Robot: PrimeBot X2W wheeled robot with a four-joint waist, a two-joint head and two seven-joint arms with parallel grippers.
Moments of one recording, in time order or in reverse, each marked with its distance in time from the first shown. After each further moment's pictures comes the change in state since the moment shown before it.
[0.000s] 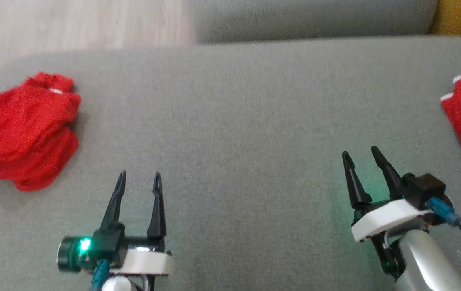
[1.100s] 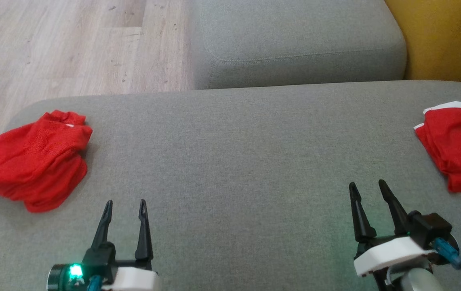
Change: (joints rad) left arm 0.071 0.001 0.075 0.105 0.022 -0.007 0.000; right arm 0.212 0.089 -0.108 -0.159 -0.061 0.000 -0.003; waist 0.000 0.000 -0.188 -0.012
